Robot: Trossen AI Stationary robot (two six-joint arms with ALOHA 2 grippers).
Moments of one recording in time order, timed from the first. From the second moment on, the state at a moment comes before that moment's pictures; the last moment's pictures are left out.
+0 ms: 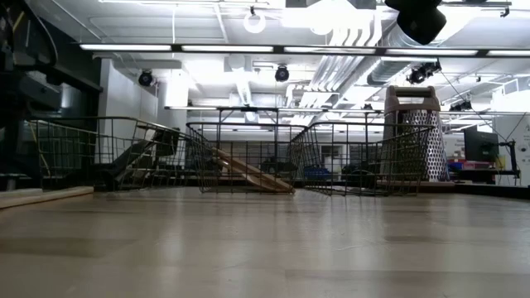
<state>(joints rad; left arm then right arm) -0.63 1.28 0.68 -0.85 0.07 -2.25 0.22 0.80 0.67 -0.15 -0.03 0.41</state>
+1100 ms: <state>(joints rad) -0.72 1.45 0.68 -0.67 0.11 -2.34 0.22 0.80 0.67 -0.15 -0.03 0.40</state>
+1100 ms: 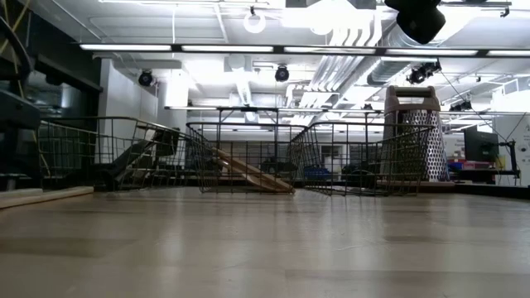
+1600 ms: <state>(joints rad) -0.72 1.45 0.68 -0.68 0.10 -2.31 0.22 0.80 0.67 -0.15 -0.03 0.40</state>
